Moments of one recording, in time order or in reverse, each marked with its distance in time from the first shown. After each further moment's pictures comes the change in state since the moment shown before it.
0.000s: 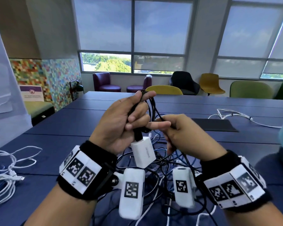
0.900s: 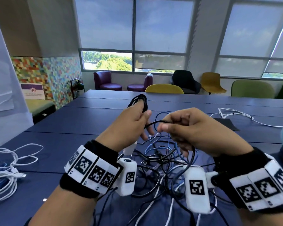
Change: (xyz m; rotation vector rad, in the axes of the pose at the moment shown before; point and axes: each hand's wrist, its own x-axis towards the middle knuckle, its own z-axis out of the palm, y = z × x) left_hand 0.010 -0.013 -0.019 1.246 0.145 0.063; right_hand -0.018 -0.022 -0.021 0.277 -0.163 -0.019
